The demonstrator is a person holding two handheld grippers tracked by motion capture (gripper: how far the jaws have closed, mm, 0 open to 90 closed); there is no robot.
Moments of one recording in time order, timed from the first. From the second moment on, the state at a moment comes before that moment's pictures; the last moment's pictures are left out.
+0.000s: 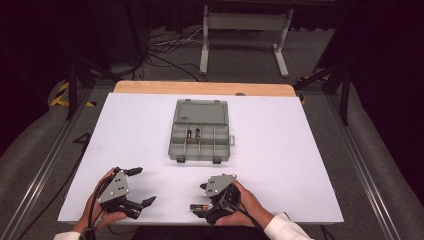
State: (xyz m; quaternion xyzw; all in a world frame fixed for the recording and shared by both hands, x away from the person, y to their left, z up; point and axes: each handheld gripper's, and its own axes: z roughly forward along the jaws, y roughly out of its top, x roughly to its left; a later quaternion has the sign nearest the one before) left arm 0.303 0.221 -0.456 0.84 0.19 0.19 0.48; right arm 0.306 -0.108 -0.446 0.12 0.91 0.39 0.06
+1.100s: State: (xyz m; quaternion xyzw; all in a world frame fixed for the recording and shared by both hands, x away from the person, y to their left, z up) left arm 0.303 0.221 -0.456 0.84 0.19 0.19 0.48; right arm 0.308 -0.105 -0.455 0.09 0.93 0.36 0.05
